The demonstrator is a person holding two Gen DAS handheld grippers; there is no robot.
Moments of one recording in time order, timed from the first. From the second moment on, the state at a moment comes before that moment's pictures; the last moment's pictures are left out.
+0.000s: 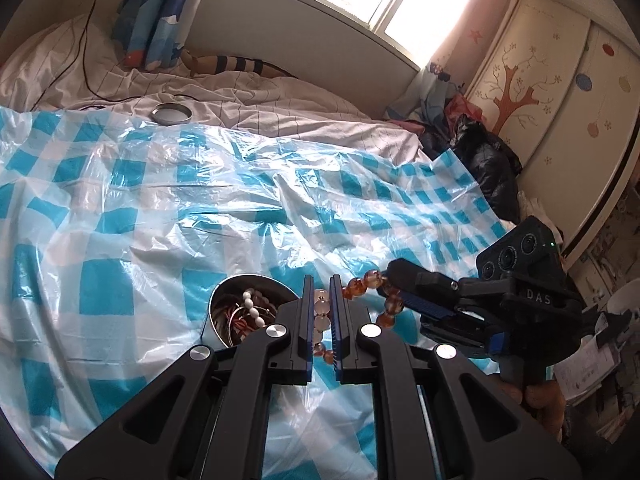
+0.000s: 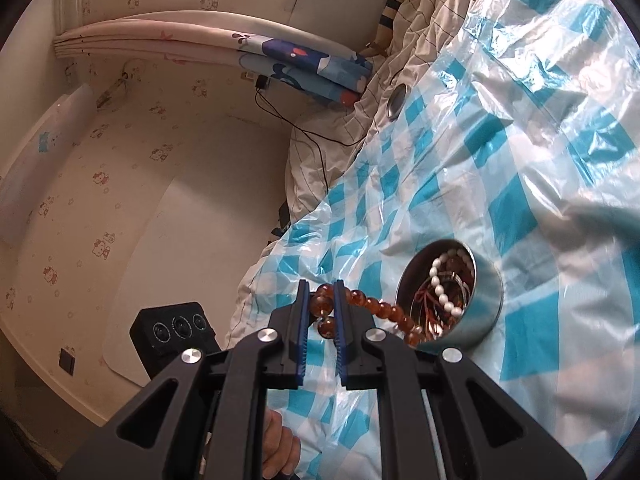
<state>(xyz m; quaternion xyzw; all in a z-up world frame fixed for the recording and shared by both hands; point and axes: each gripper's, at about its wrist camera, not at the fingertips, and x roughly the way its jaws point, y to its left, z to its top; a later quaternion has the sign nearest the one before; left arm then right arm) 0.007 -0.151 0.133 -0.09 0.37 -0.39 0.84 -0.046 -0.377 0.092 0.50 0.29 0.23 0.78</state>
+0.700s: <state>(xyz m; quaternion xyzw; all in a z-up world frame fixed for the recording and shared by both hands) 0.015 -0.170 0.097 0.02 0.41 -0.27 0.87 -0.016 -0.364 0.056 0.45 0.36 0.19 0.79</state>
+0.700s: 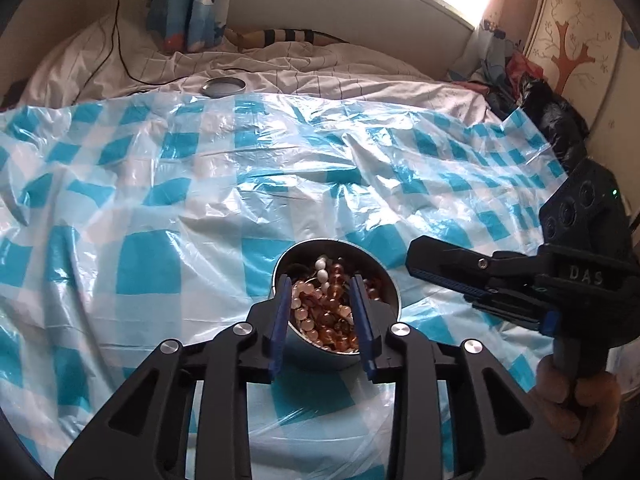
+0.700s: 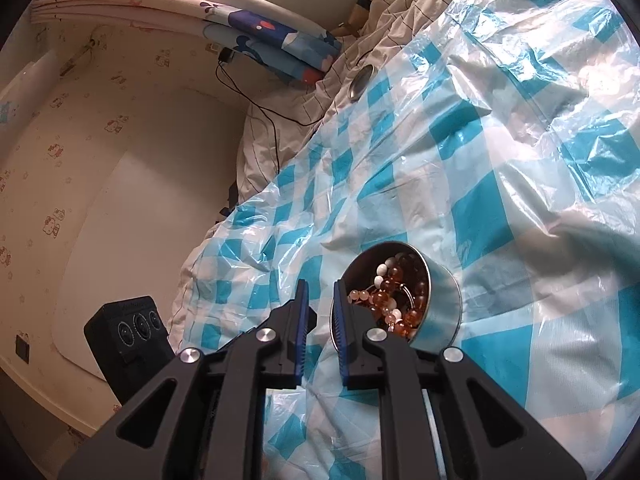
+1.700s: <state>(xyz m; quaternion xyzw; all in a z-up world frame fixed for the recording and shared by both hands) -0.018 -0.185 0.108 0.14 0.34 -0.22 0.90 -0.015 -0.350 0.052 0.43 0.39 0.19 0.79</state>
